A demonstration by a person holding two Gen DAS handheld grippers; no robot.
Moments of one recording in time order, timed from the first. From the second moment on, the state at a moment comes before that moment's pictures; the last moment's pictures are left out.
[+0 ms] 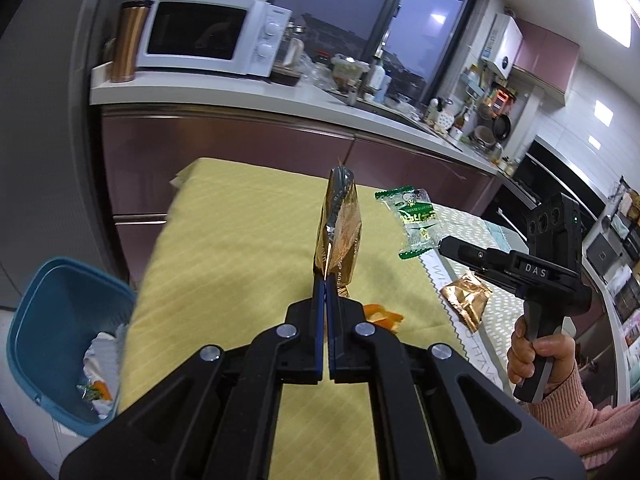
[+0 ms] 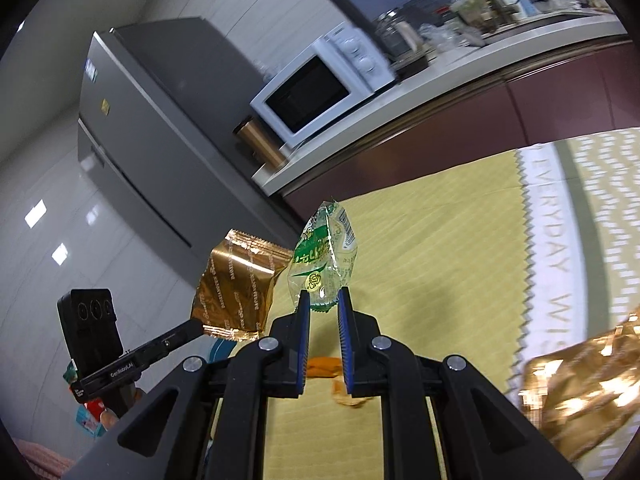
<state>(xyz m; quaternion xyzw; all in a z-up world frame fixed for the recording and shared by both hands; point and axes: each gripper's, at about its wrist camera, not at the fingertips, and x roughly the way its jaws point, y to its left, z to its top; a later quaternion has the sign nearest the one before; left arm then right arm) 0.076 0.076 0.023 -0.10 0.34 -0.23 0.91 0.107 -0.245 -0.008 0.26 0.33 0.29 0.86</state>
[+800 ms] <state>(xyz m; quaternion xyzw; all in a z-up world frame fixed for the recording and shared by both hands) 0.050 0.198 0.001 -0.15 0.35 -0.11 0.92 0.135 -0.108 -0.021 0.19 0.39 0.39 0.81</state>
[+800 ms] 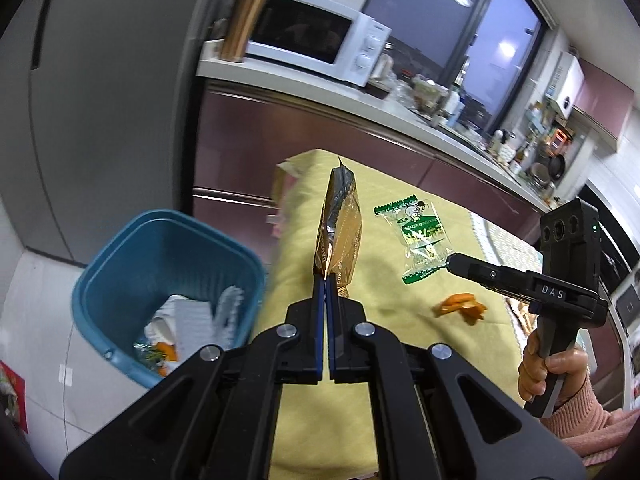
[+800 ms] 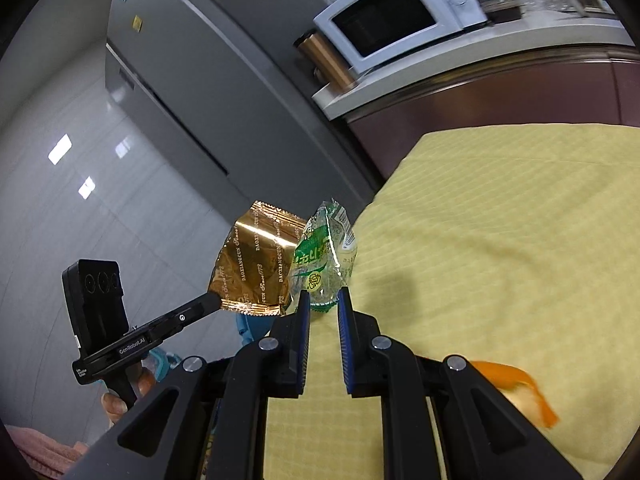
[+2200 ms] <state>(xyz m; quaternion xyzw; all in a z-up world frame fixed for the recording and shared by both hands) 0.096 0.325 -0.119 -0.23 0.44 0.05 0.87 0.157 0.099 -0.063 0.00 0.50 0.44 0.74</state>
